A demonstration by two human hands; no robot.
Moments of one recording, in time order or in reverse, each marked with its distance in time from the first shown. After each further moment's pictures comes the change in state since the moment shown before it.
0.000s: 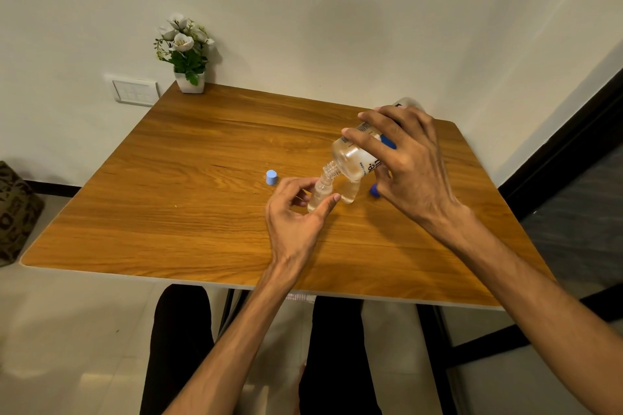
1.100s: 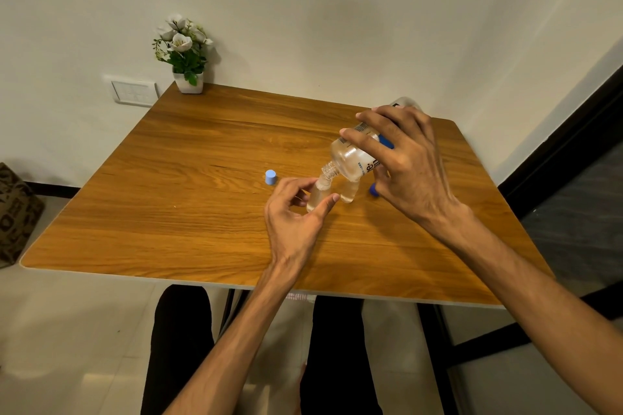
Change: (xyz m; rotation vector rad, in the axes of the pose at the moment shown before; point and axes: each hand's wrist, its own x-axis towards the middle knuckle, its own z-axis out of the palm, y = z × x) left_hand -0.001 -0.010 0.004 -0.012 0.009 0.004; right_hand -0.003 0.002 0.006 0.026 0.028 -0.006
